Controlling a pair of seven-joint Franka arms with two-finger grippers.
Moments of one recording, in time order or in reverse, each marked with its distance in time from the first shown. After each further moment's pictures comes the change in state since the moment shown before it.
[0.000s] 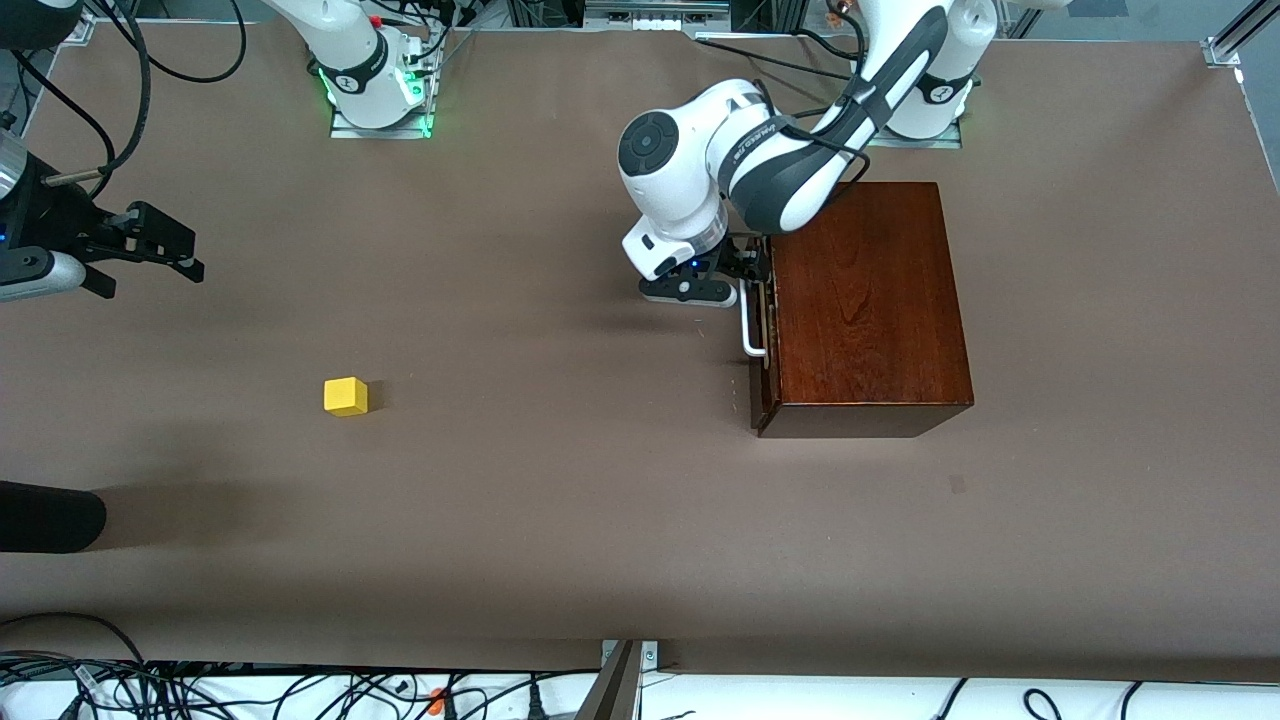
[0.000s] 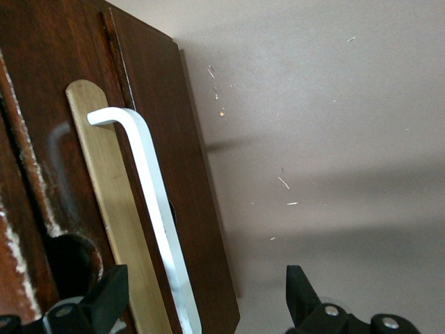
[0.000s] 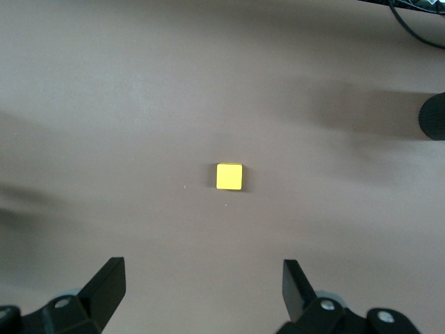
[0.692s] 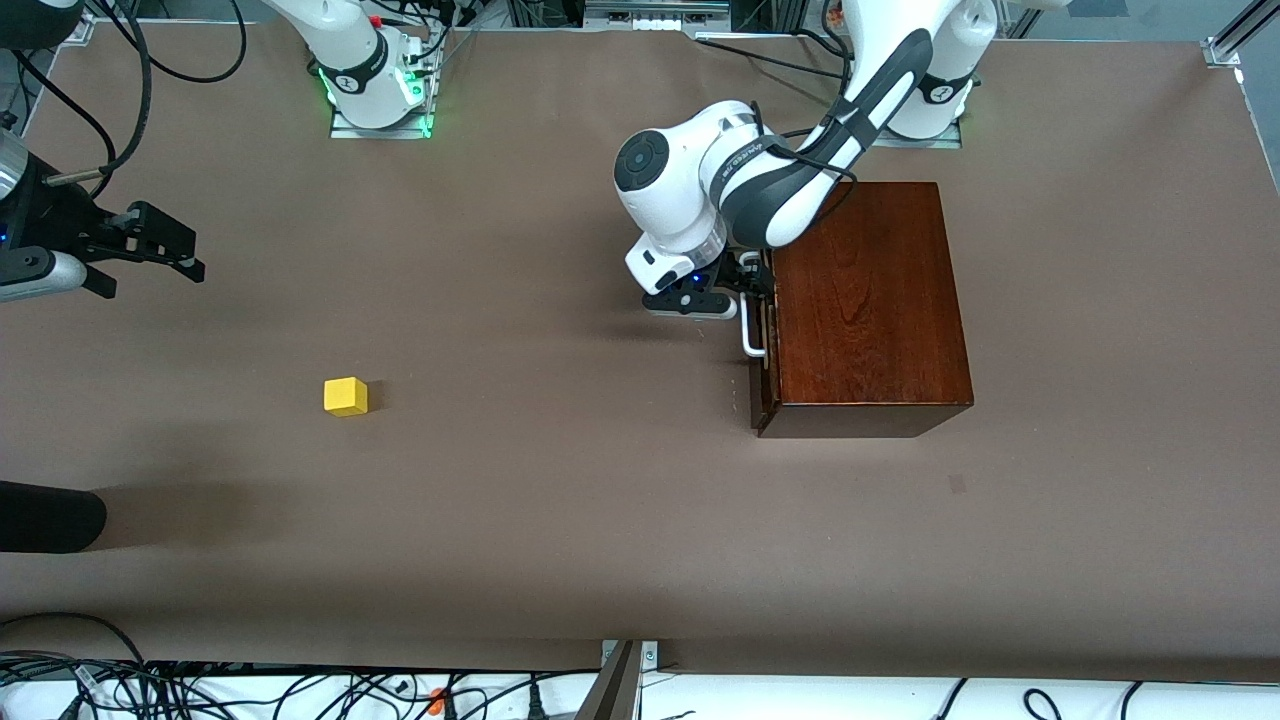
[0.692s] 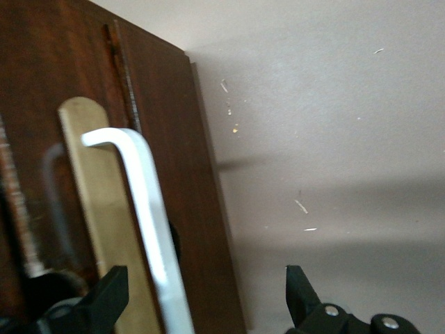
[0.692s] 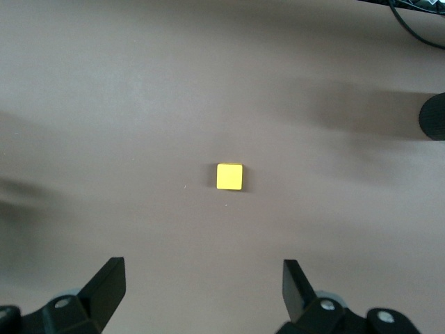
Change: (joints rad) left arm -0.007 0.051 0.001 0.000 0.080 0.029 -0.064; right arm 0.000 0.000 0.000 0.000 0.000 0.000 0.000
